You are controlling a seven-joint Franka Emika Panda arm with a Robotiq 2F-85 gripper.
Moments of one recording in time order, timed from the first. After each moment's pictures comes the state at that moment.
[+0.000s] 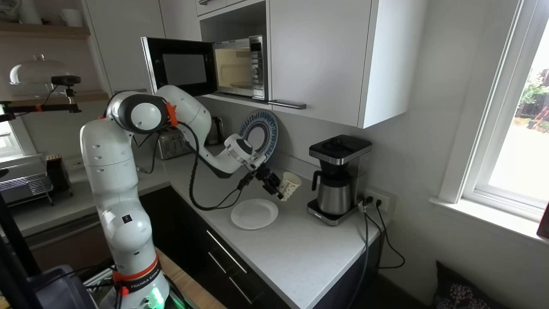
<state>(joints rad) -0.17 0.03 0.02 -2.32 -1.20 2.41 1.84</state>
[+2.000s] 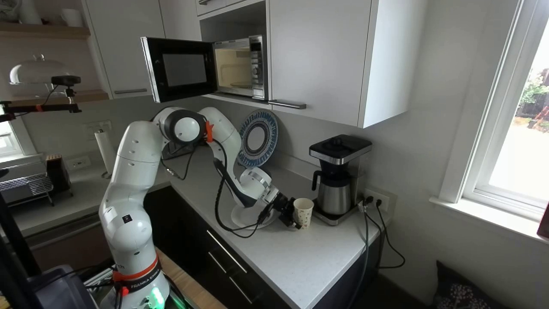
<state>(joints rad) -0.17 0.40 -0.12 -2.17 -1.70 2.37 2.53</state>
